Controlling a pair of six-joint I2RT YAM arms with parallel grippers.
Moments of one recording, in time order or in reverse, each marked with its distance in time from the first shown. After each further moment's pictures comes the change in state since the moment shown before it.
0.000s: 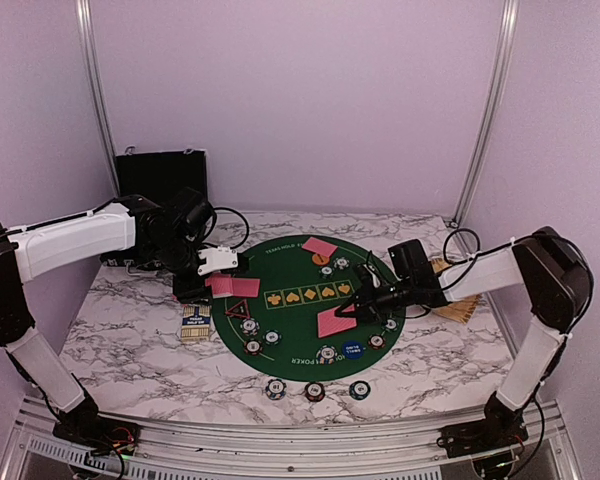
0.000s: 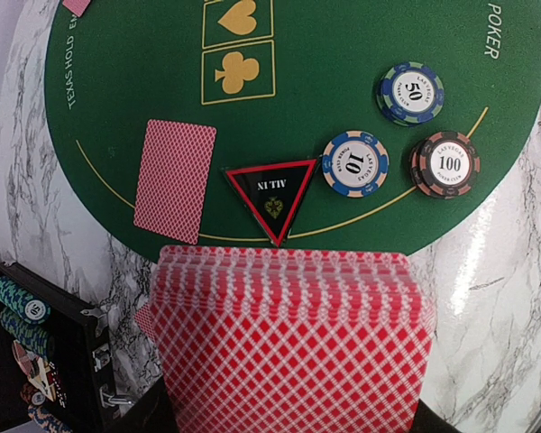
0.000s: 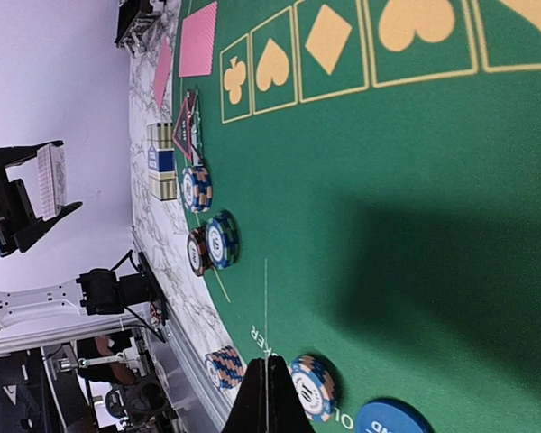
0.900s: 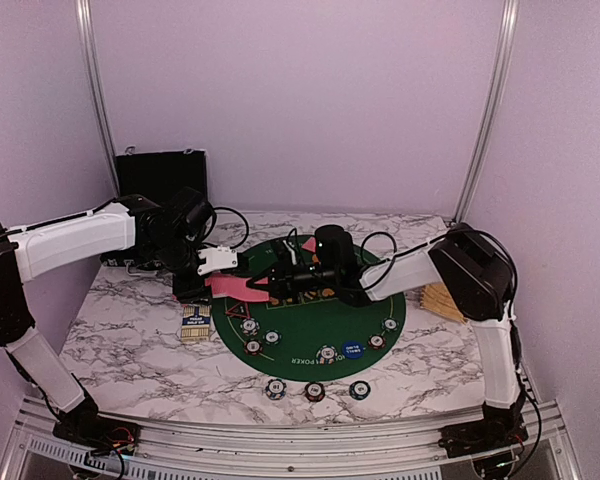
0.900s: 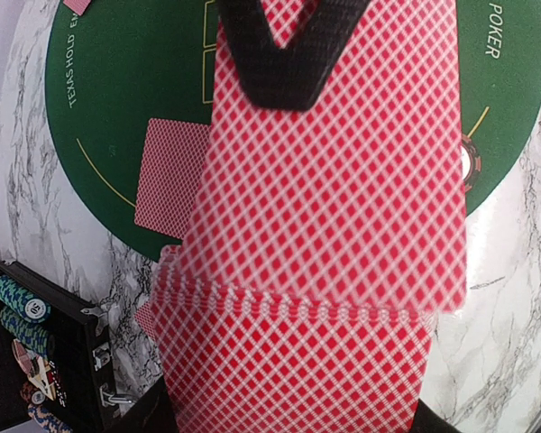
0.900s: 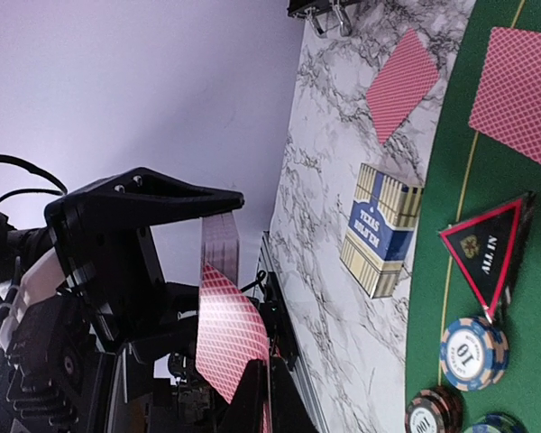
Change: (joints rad) left arm 0.000 0.000 0.002 -0.001 -0.002 -0.001; right arm 0.278 0.446 0.510 0.523 -0.023 0.453
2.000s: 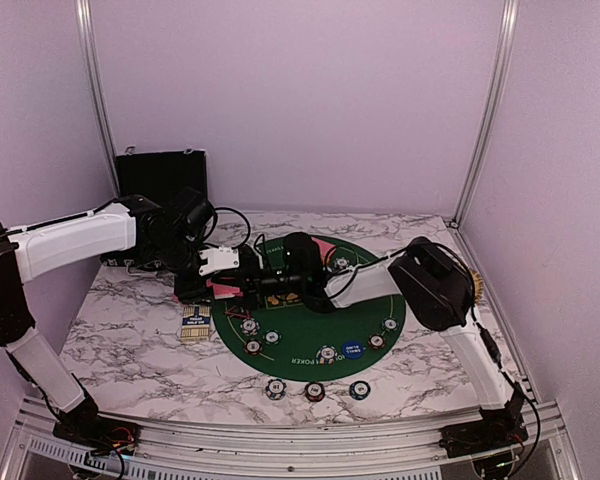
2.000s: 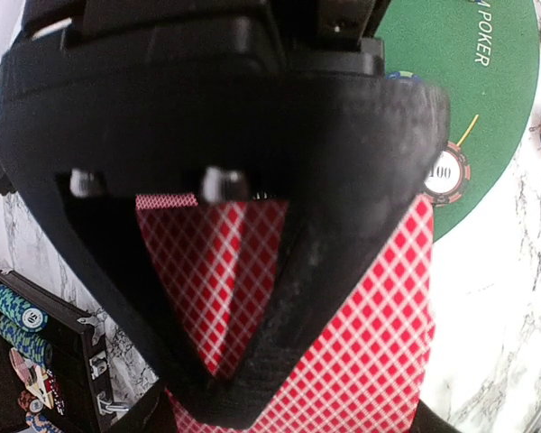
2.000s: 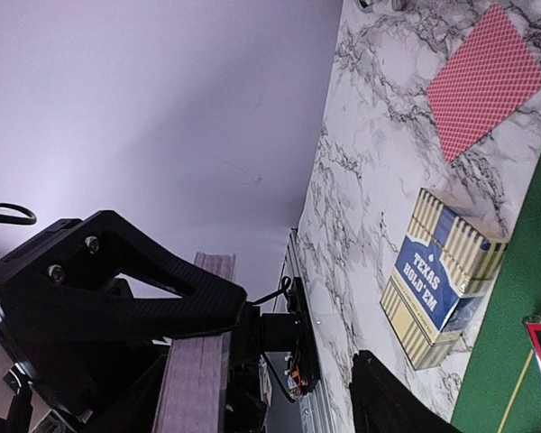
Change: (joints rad) left arm -0.001 0.000 0.000 0.006 0.023 0.000; right arm 0.078 0.257 0.308 0.079 -0.011 0.125
